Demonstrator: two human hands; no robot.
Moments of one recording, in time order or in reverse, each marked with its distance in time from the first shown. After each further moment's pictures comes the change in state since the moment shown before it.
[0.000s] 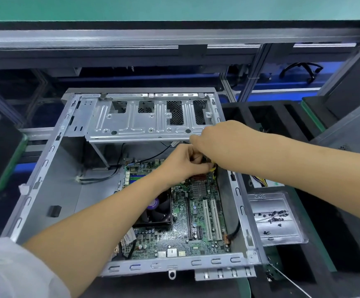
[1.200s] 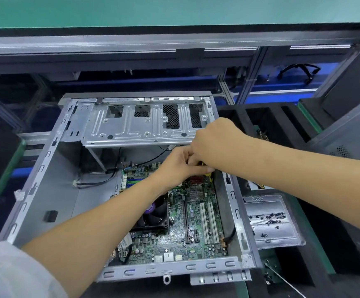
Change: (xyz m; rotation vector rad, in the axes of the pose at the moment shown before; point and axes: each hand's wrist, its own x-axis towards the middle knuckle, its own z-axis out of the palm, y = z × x) left_hand 0.001 -0.002 0.002 -0.086 0.026 -0.016; right_hand 0.007 -0.004 0.000 -0.117 0.036 0.001
